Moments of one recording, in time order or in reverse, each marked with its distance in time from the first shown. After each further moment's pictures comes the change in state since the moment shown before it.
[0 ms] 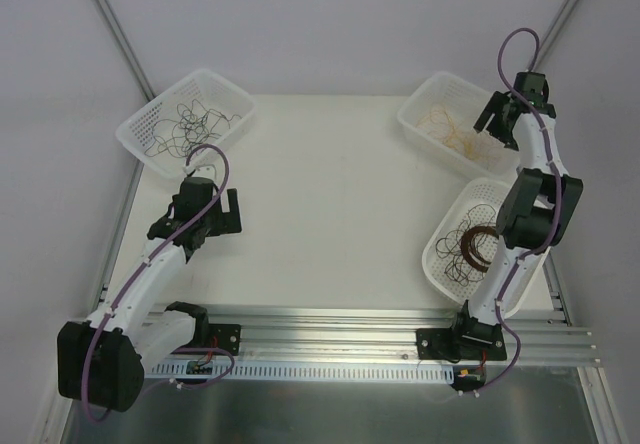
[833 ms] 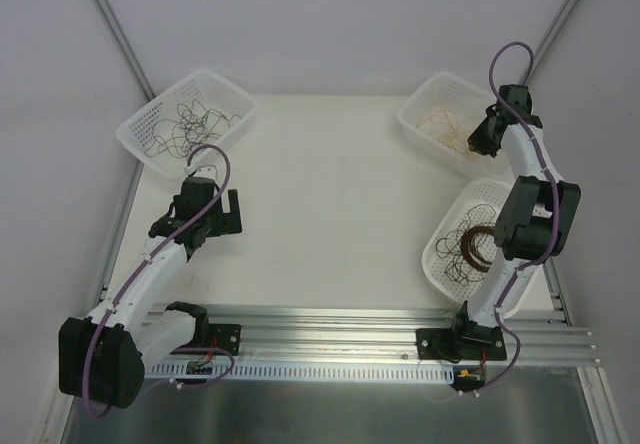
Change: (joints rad) left arm 0.000 0.018 0.000 0.000 0.000 0.000; right arm 0.061 -0.121 -0.220 0.045 -0.045 0.224
